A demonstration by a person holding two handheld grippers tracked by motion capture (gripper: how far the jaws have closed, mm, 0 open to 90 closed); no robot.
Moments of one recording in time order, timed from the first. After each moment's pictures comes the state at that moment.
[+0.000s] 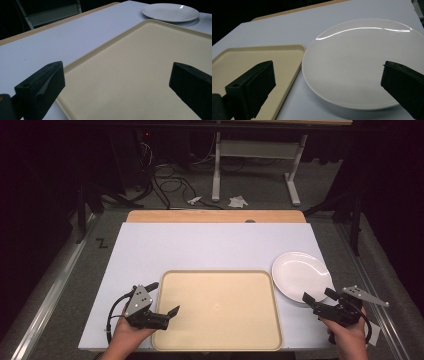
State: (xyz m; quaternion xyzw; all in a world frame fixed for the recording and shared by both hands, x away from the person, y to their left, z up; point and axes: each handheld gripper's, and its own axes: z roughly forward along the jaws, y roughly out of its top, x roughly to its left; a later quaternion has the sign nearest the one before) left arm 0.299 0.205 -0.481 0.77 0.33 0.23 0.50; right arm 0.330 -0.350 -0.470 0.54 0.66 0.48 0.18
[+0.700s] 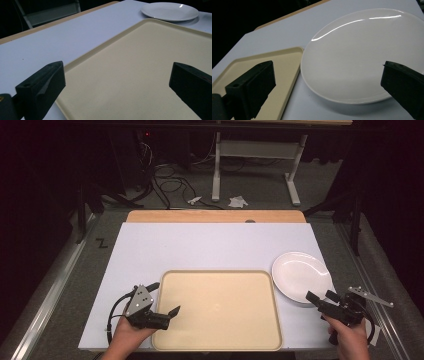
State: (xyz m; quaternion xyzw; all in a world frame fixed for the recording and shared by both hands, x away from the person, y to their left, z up) left arm 0.300 0.204 -0.482 0.77 0.33 0.23 0.50; right arm 0.332 -0.362 -0.475 0.59 0.62 0.50 0.14
